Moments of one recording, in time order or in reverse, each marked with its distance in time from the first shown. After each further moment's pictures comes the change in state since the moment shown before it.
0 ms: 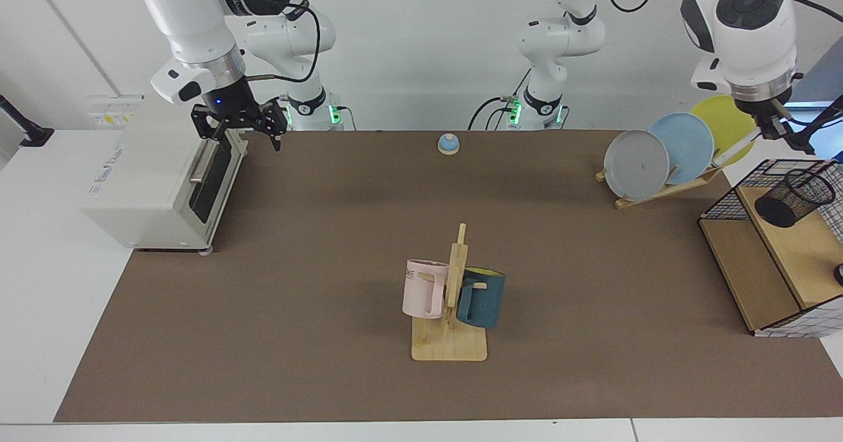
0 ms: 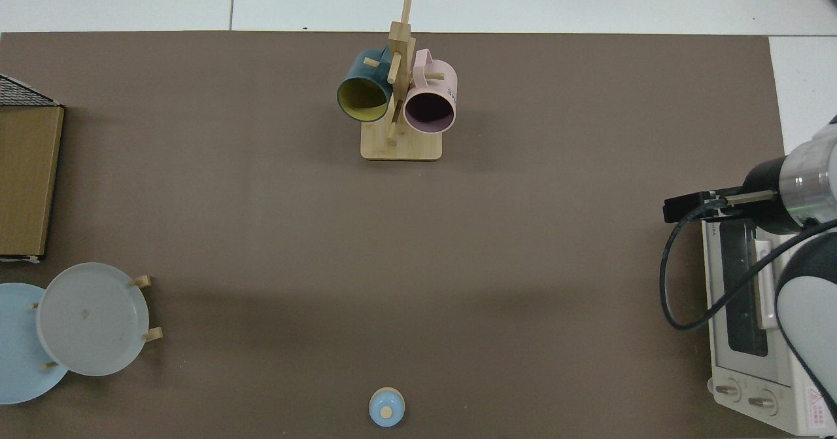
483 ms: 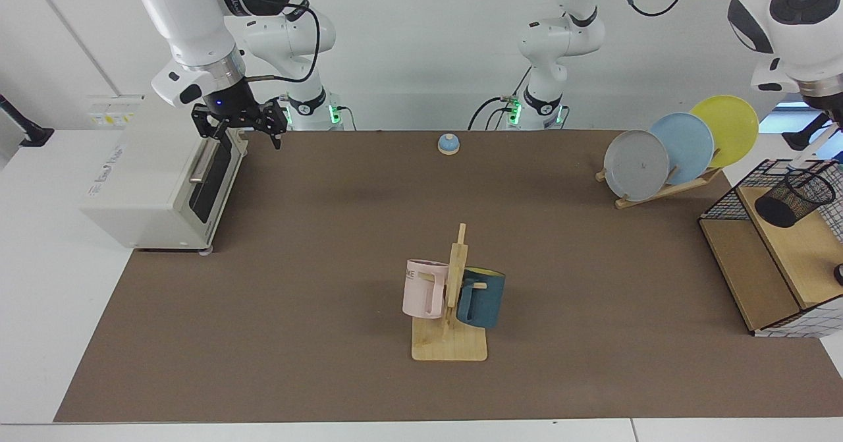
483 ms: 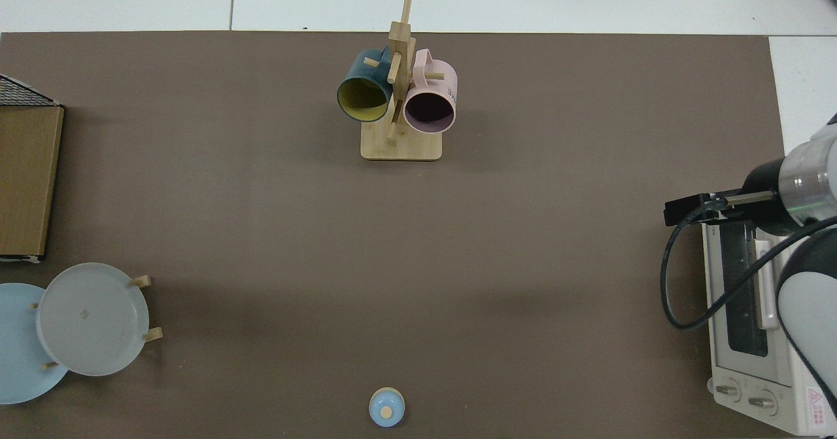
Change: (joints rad) left arm 0.058 0.066 0.081 0.080 0.104 0.180 0.006; right arm -0.005 0.008 0.001 0.011 0.000 -0.029 0.000
